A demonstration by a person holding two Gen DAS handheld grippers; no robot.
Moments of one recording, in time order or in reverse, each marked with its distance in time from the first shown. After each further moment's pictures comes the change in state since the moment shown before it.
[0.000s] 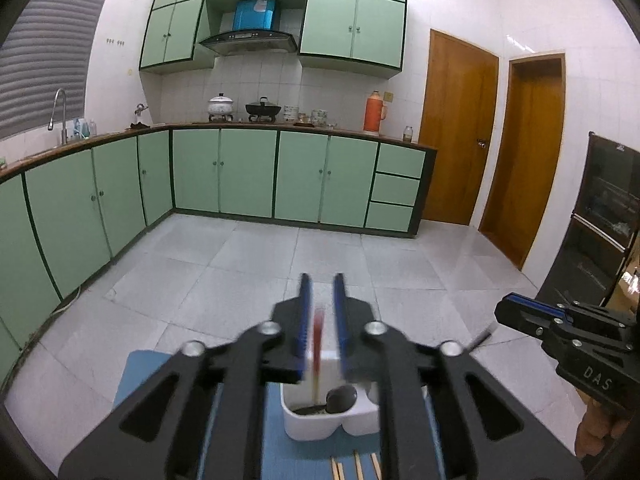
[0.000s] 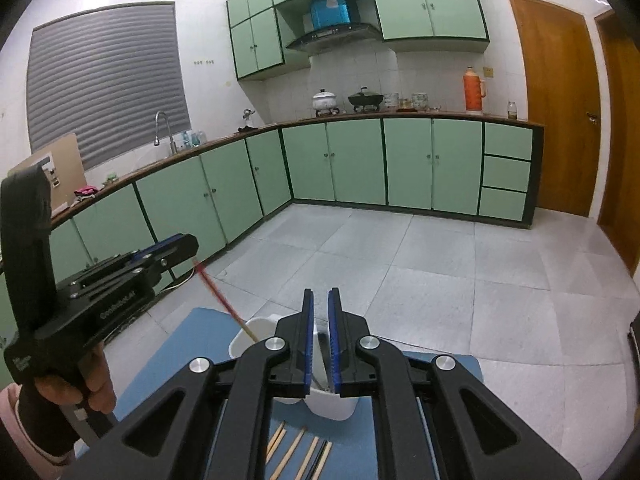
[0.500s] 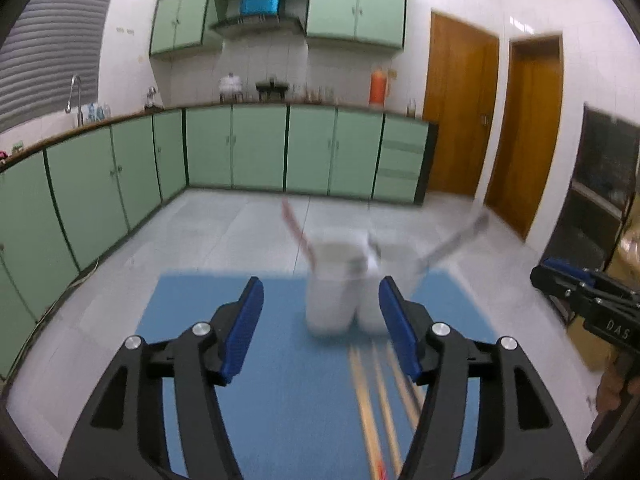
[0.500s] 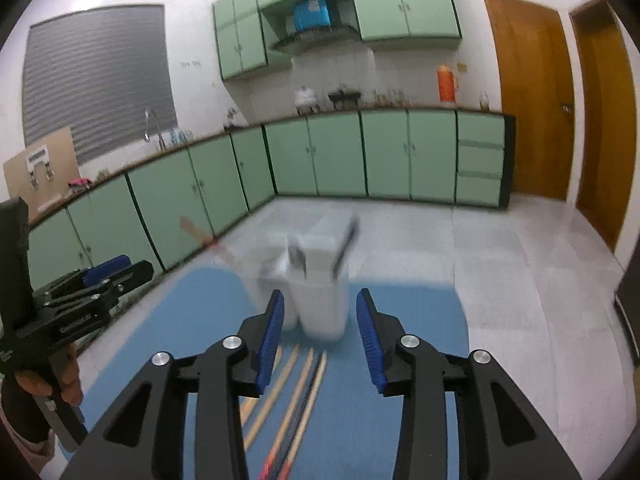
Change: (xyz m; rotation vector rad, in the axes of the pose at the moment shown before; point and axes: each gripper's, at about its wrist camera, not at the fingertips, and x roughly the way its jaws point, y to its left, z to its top) left arm -0.089 0.021 -0.116 0.028 0.105 0.037; right arm -0.074 0.016 -0.124 0.040 0.017 -0.091
